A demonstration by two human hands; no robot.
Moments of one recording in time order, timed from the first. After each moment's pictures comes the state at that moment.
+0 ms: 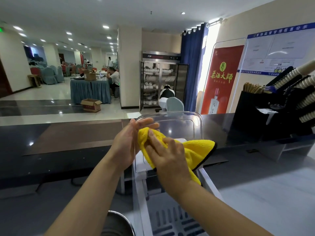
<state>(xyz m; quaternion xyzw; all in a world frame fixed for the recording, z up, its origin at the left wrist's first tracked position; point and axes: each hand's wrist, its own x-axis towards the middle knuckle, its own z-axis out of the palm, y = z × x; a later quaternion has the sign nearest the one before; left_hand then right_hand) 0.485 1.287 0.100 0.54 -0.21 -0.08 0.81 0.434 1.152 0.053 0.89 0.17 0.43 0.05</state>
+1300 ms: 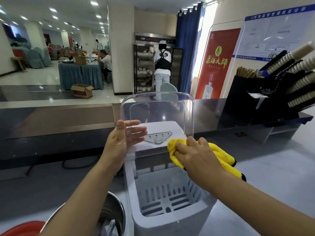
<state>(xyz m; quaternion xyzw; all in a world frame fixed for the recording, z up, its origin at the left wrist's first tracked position) 0.468 1.278 0.039 0.58 -0.20 0.01 0.79 0.390 1.054 0.038 0.92 0.19 0.26 0.22</state>
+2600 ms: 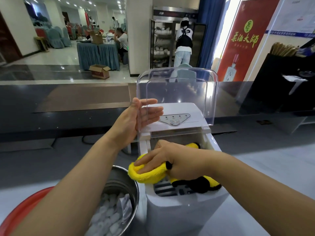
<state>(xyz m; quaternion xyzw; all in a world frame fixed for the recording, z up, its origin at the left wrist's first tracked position) 0.476 1.295 0.041 0.57 -0.23 -0.10 0.78 0.396 1.128 0.056 0.88 0.41 -0.17 -0.19</state>
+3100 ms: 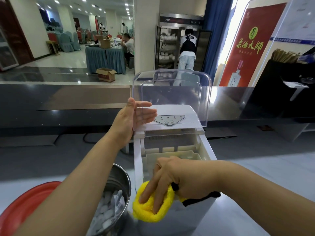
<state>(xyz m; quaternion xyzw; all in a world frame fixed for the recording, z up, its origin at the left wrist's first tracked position) 0.466 1.281 0.040 0.59 -0.19 -0.01 0.79 0.360 1.099 0.061 0.84 0.47 -0.22 -0.13</state>
